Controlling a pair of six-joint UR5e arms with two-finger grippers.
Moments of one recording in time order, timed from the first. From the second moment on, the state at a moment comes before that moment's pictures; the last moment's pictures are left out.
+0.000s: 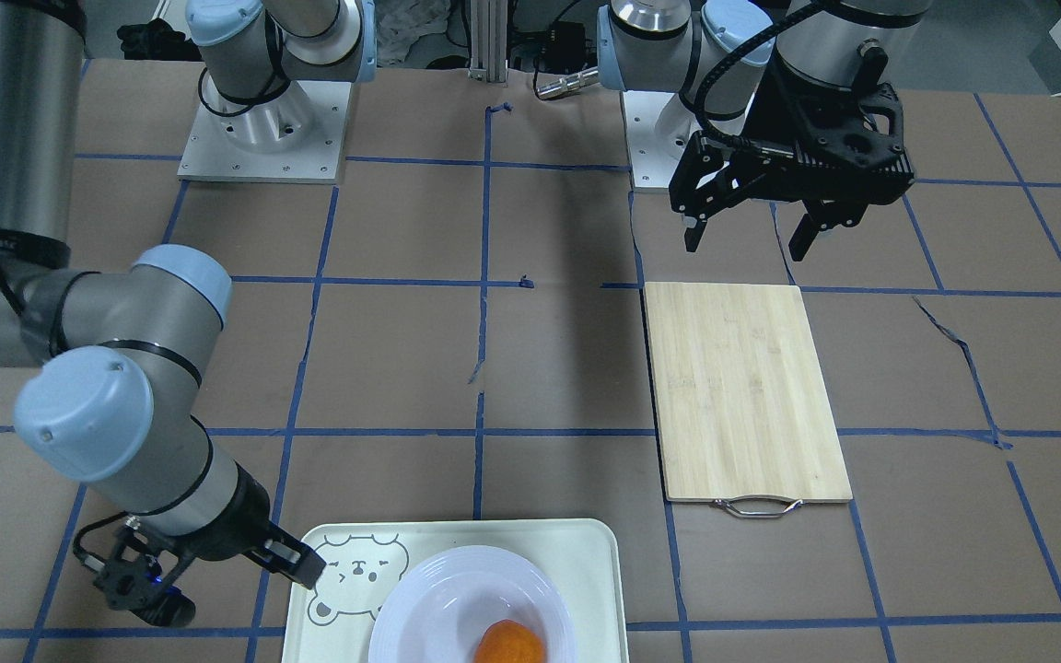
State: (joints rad) left arm -1.59 -1.58 -1.50 -1.50 1.55 0.04; right arm 1.57 -1.00 1.38 -2.11 -1.43 0.46
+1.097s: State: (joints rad) left arm -1.59 -1.58 -1.50 -1.50 1.55 0.06; right arm 1.59 -1.50 1.41 -1.53 -1.59 -0.03
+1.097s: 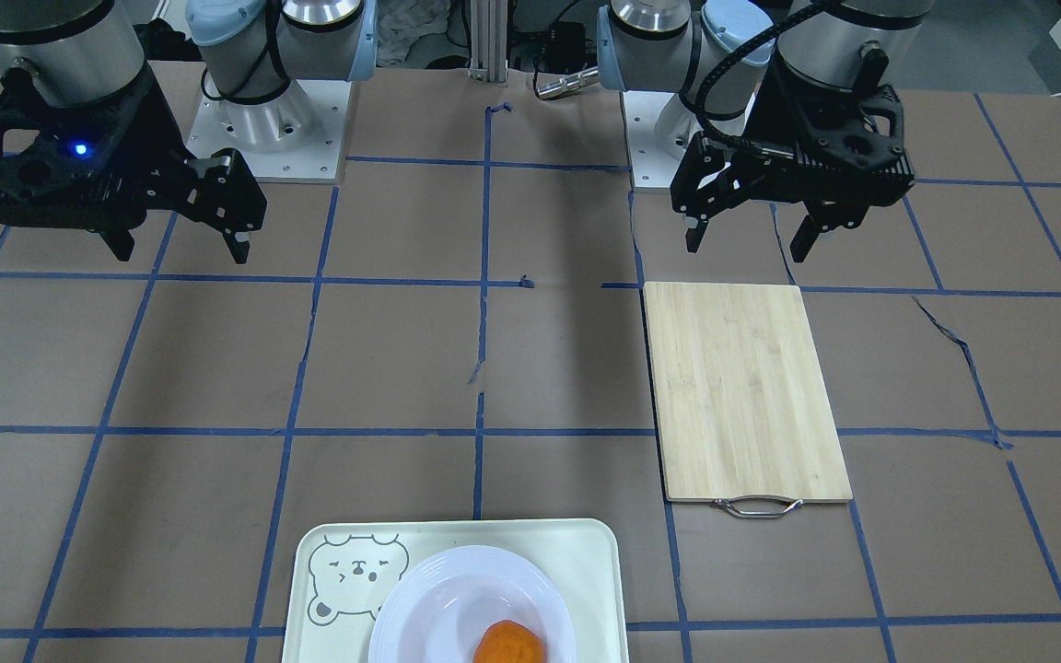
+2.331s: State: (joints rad) left arm -1.58 -1.58 -1.50 -1.50 1.55 0.06; right arm 1.59 -1.52 1.46 -1.54 -1.58 -0.09
